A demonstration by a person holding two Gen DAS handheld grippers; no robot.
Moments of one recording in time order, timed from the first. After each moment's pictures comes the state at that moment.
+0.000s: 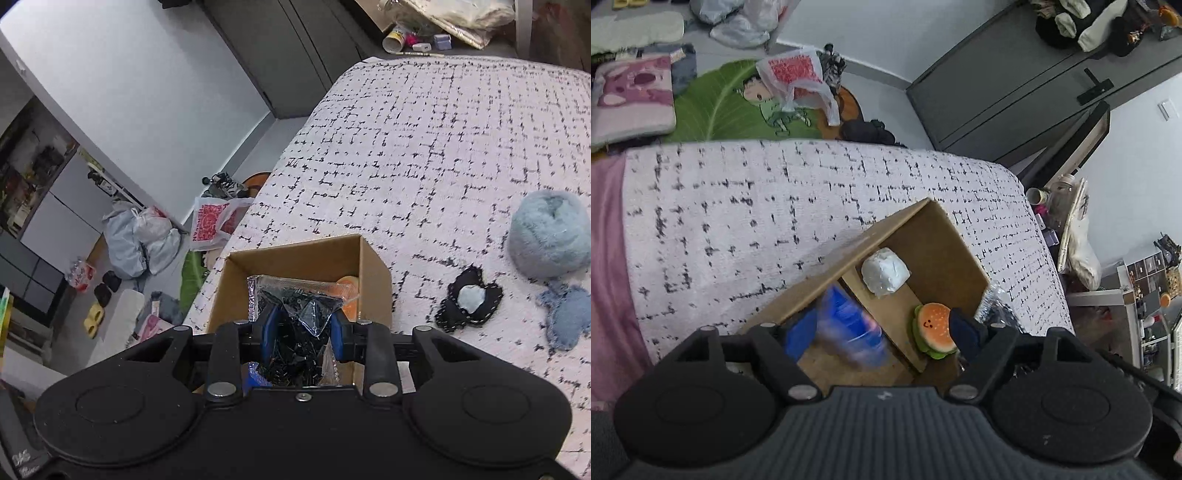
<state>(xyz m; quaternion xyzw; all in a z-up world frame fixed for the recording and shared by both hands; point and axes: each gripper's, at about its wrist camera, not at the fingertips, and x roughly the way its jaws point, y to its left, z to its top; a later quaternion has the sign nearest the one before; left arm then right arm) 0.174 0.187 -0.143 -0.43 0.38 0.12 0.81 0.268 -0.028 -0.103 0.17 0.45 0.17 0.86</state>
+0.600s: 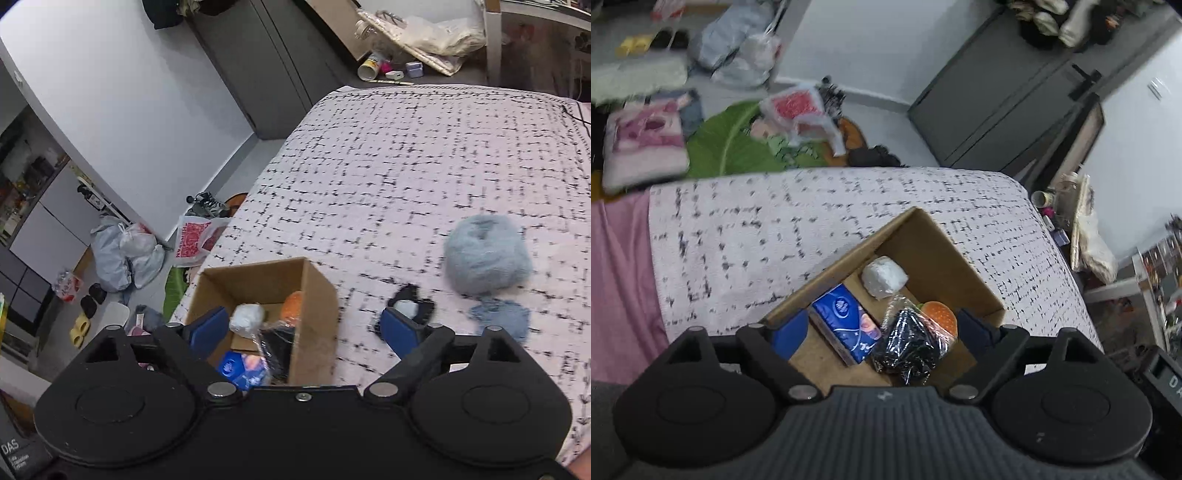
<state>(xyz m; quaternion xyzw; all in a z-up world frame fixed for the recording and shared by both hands) 0.161 0.153 -0.113 -0.36 0.36 0.15 0.85 0.242 -0.085 -0.074 0.16 0.42 0.14 0.88</state>
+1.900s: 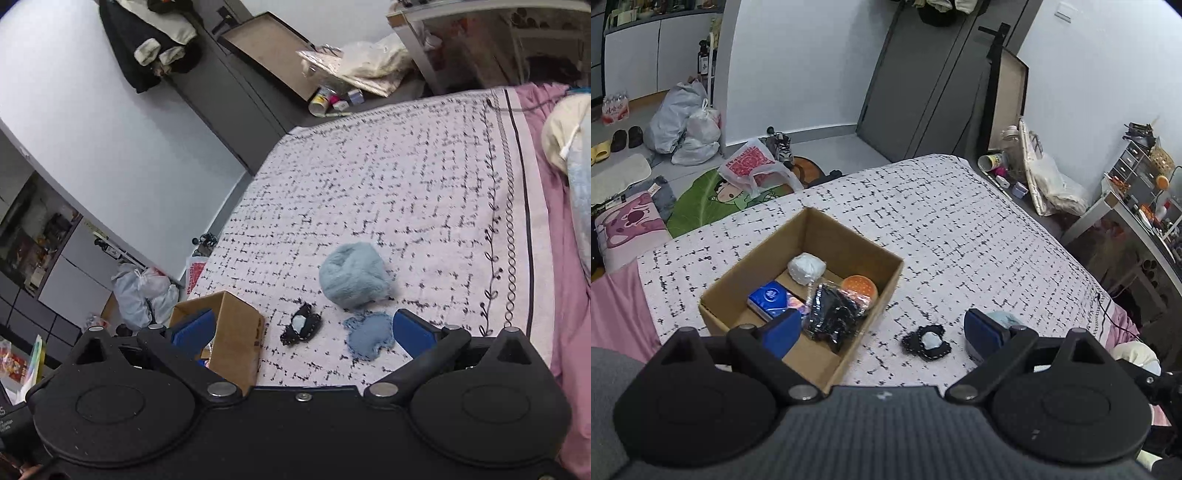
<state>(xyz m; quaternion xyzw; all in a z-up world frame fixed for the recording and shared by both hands) 0.149 0.019 -0.038 -0.22 0.36 0.12 0.90 0.205 -0.272 -0.063 0.25 0.39 0.14 0.87</state>
